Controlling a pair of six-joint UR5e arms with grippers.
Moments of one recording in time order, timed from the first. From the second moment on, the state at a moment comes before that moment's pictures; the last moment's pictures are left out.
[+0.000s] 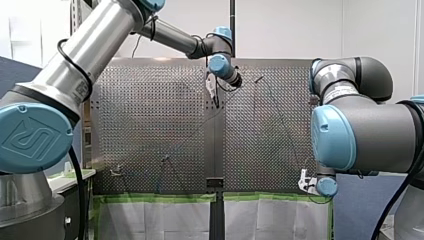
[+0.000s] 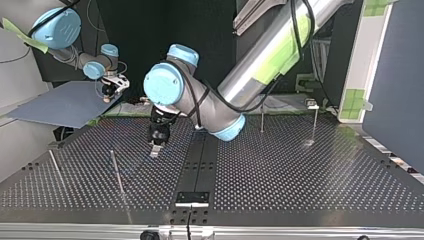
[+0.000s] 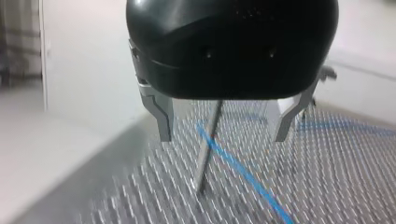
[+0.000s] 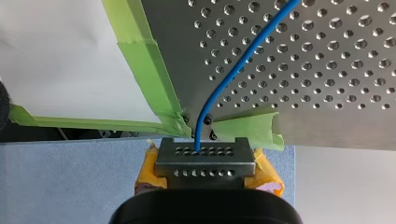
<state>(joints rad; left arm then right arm) -0.69 -2.11 -1.08 -3.12 -1.84 -1.93 1.58 -0.43 1.48 -0.74 1.55 1.68</state>
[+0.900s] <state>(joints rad) -0.74 -2.14 -0.93 -3.19 -1.74 -1.75 1.58 -0.43 1.48 -0.73 1.53 1.69</state>
